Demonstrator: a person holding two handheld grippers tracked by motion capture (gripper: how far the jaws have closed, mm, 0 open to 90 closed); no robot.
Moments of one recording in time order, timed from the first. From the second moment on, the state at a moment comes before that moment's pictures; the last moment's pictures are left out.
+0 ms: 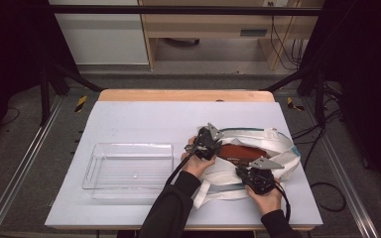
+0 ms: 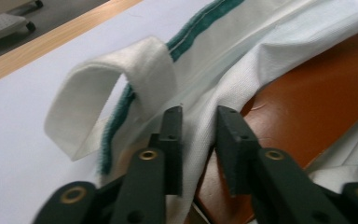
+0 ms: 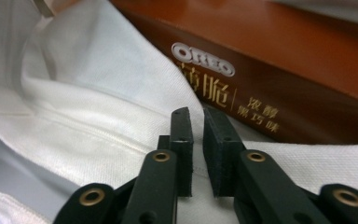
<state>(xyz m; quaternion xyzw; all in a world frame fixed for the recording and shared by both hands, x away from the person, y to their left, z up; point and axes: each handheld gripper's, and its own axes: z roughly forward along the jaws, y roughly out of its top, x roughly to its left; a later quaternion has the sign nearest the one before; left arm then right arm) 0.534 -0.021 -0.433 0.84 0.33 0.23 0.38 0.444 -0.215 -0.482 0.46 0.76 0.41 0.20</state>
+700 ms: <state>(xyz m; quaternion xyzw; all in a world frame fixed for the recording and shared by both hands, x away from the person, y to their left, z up) 0.553 -0.018 -0.429 0.81 0.39 0.22 0.37 0.420 -0.213 -0.485 0.43 0.80 0.39 0.16</state>
